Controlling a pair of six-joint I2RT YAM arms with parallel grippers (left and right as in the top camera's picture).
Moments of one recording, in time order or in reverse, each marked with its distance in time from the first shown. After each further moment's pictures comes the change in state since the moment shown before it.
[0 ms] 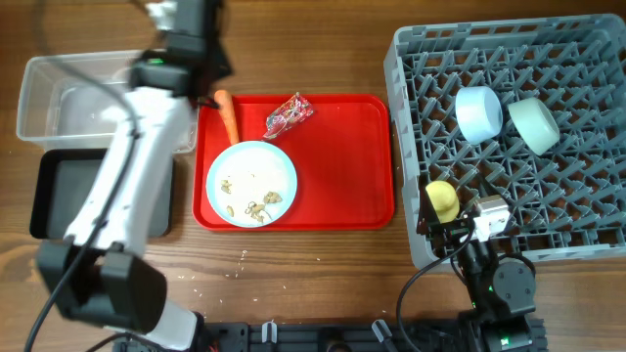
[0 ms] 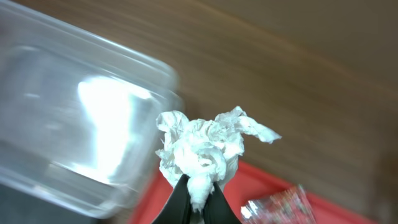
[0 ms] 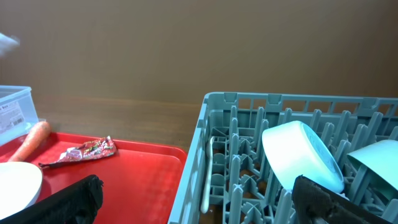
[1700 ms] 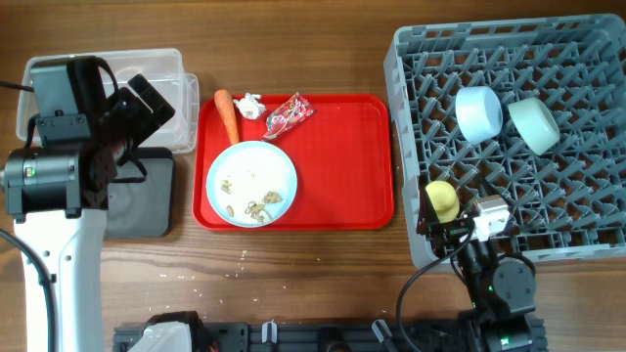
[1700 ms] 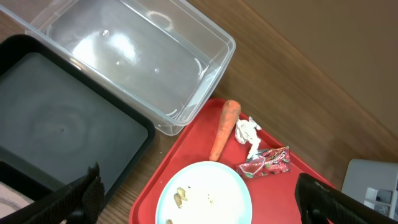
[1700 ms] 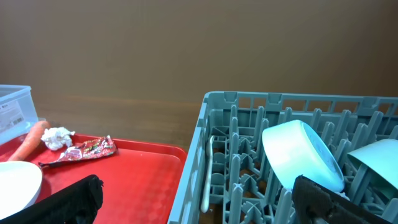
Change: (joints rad) left arm 0.250 -0.463 -0.159 -0.261 0.243 -0.068; right arm 0.000 0.003 0.000 0.000 0.000 0.000
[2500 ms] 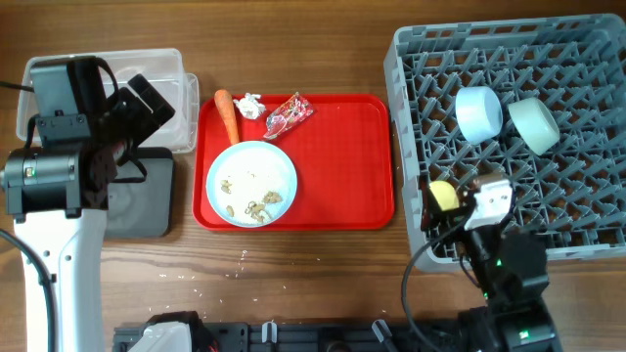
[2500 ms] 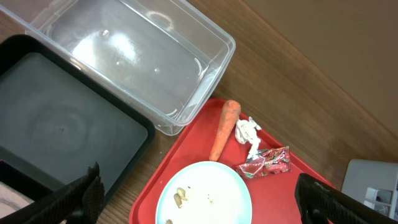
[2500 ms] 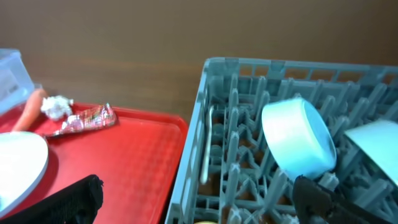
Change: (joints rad) left arm 0.000 0.000 0.000 0.000 0.000 0.000; right arm 0.000 0.235 0.238 -0.209 0.000 -0.010
